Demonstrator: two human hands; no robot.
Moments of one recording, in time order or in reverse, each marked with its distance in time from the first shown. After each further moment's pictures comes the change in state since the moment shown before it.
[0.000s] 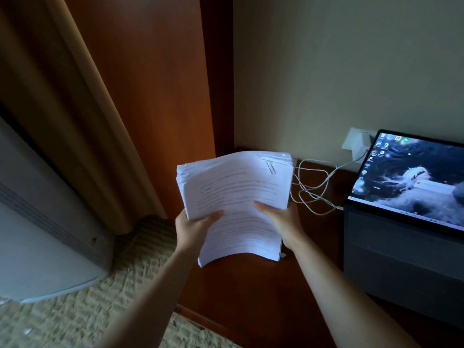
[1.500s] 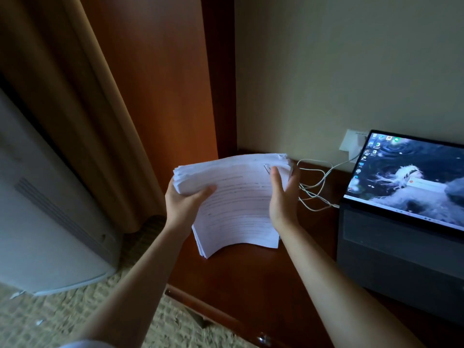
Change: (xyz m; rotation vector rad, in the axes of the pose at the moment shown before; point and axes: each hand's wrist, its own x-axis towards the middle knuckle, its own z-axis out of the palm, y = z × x) left_hand -0.022 0.055 -0.011 -0.082 0.003 0.187; right_hand -0.028 -0.043 0.014 0.028 0.215 -0.425
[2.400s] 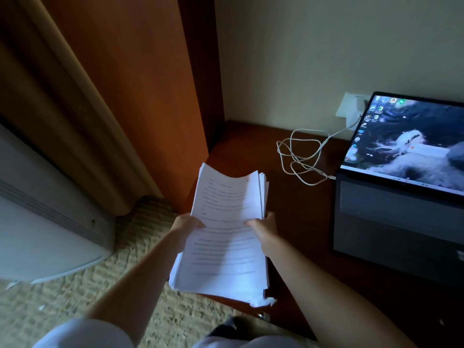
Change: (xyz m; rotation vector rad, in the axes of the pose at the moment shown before) left_hand 0.012 -0.122 -0.009 0.288 -0.223 -0.799; right_hand -0.044 0.126 -0.015 -0.239 -0.008 0.932
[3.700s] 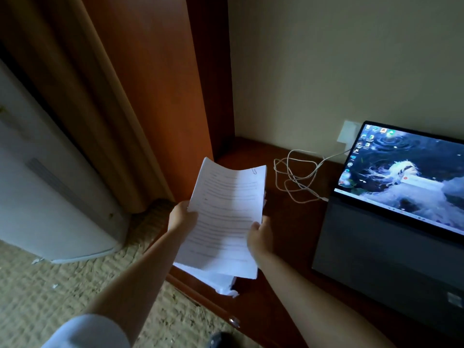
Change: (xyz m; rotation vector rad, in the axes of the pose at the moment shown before) left_hand -0.034 0.012 0.040 0.404 0.443 0.353; right_hand -0.011 -0.004 -0.048 -0.387 0.044 -0.398
